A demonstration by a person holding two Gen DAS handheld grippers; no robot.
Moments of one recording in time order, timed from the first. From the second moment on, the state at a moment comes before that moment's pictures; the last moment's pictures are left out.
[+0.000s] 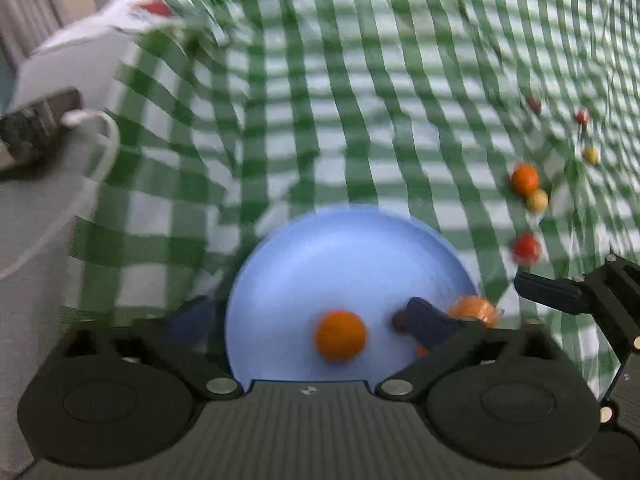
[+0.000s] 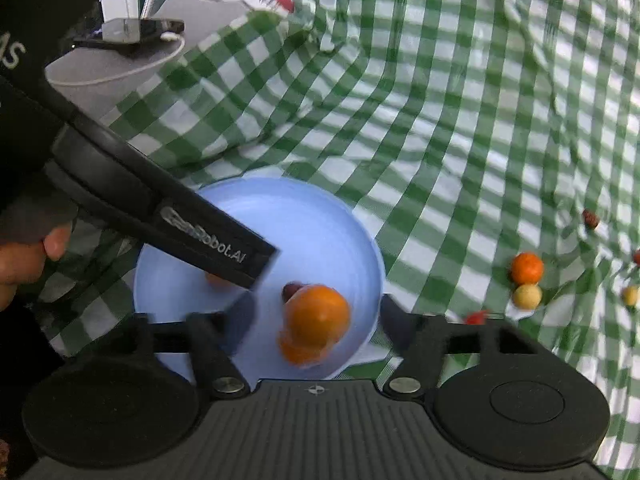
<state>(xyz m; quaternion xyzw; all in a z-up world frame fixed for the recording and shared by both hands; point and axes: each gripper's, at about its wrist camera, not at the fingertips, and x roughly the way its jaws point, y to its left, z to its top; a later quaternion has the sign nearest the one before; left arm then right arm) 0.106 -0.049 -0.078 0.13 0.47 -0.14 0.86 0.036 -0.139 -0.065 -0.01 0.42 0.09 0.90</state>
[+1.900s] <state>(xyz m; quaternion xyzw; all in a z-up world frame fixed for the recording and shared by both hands) -0.055 0.010 0.029 0.08 0.38 -0.14 0.91 -0.124 -0.166 0.034 0.07 0.33 0.01 0.94</state>
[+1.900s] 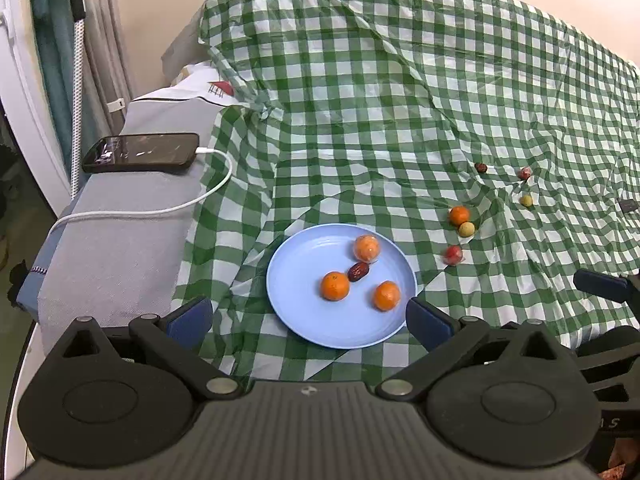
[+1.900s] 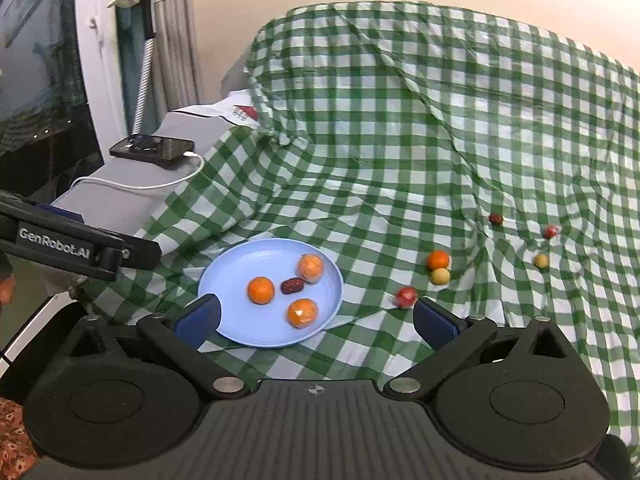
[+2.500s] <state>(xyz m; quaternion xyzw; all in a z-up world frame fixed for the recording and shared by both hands) 0.036 -0.090 -0.008 0.12 0.46 -0.14 0.87 -0.023 -0.400 -0.097 0.18 0.36 -0.16 0.90</state>
